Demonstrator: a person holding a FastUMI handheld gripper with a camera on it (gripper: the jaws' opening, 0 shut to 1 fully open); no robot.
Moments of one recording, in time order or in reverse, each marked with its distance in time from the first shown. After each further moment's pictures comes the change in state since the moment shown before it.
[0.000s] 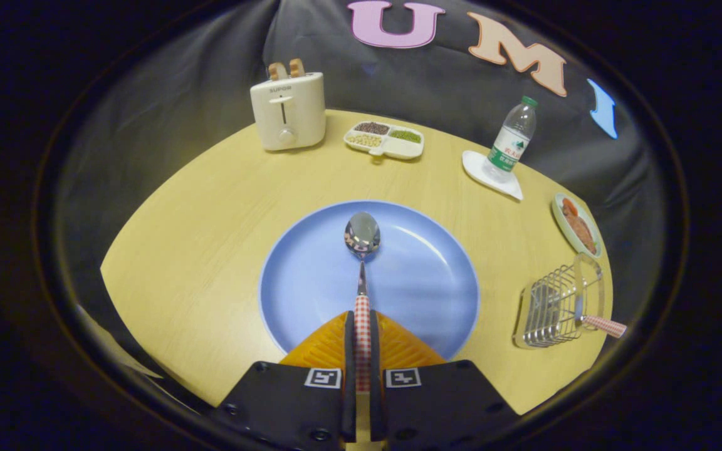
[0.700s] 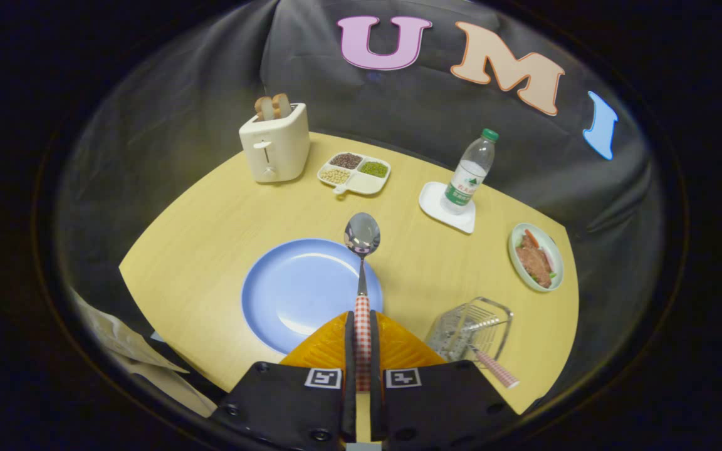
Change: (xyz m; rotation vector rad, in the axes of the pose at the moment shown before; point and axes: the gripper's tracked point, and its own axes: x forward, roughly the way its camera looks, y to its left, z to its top) arm -0.084 -0.102 0.054 -0.063 -0.008 0.003
